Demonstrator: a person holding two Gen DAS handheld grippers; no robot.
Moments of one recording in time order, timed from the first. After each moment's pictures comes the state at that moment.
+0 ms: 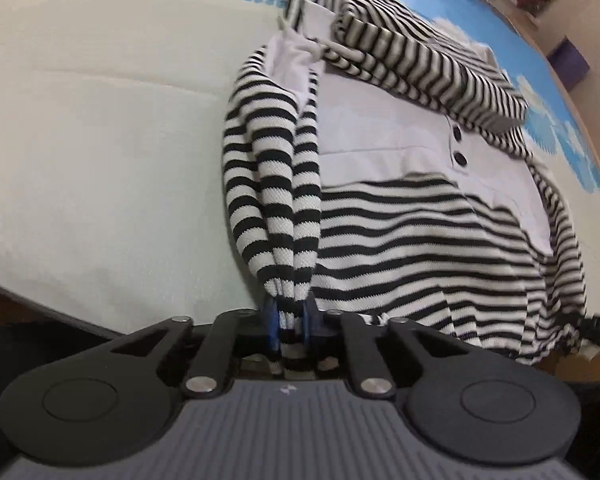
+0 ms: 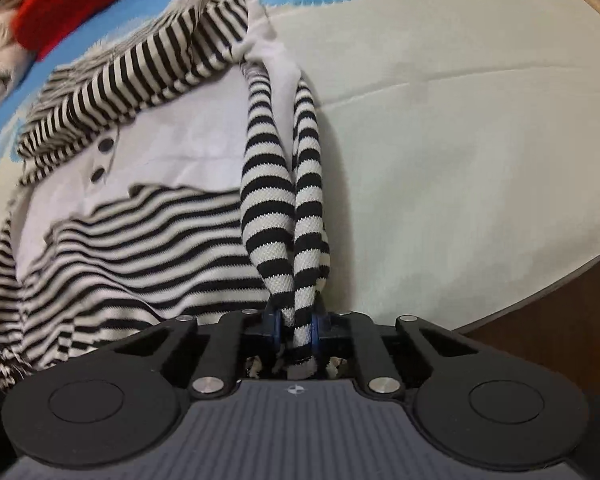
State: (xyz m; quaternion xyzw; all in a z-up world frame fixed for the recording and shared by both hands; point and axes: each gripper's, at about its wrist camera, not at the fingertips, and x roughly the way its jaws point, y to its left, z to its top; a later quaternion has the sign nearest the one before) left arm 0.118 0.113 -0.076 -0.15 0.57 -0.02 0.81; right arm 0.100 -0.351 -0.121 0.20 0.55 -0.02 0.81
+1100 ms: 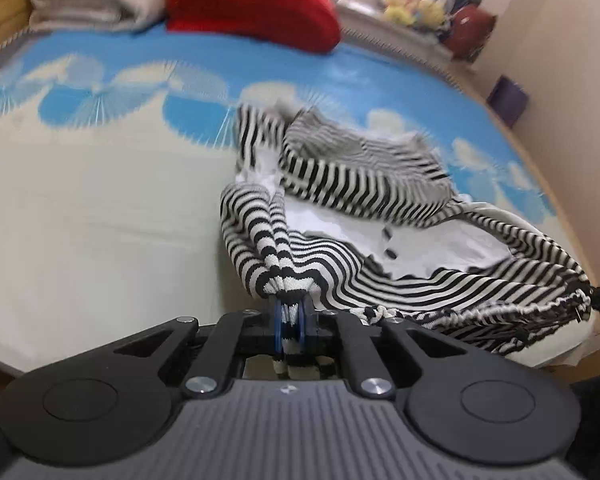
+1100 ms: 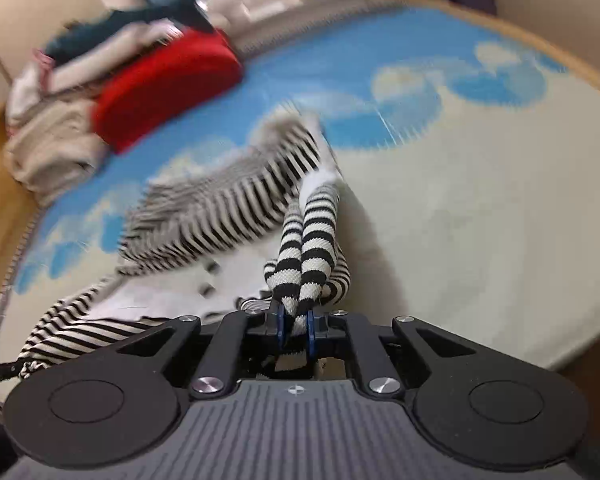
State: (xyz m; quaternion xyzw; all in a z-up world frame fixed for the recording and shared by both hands) left arm 0.096 0.121 0.059 -0.10 0.44 -0.07 0.89; right arm 0.068 -0.373 0.010 0.24 0.38 0.05 0.89
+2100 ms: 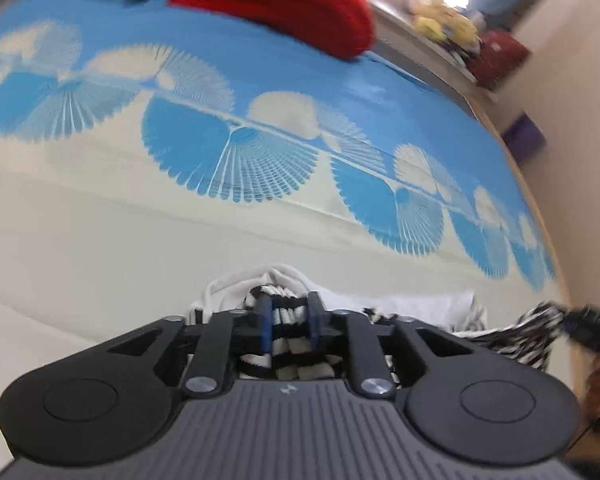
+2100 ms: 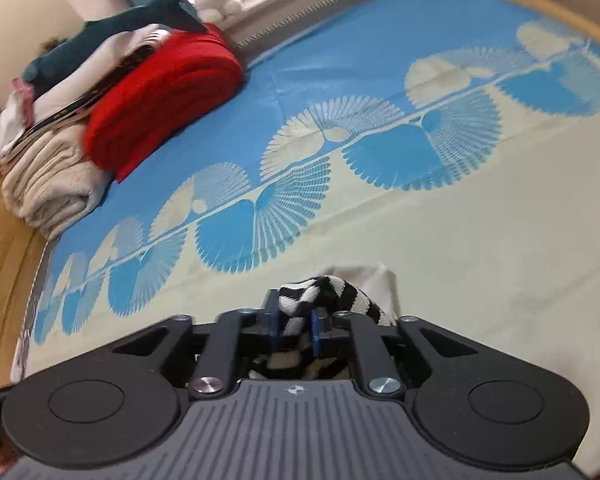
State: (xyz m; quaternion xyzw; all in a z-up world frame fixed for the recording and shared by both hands) left arm 0.289 0.177 0.009 -0.21 0.48 -0.08 0.85; right arm 0.269 -0.380 -0.029 0.30 0.43 0.05 0.85
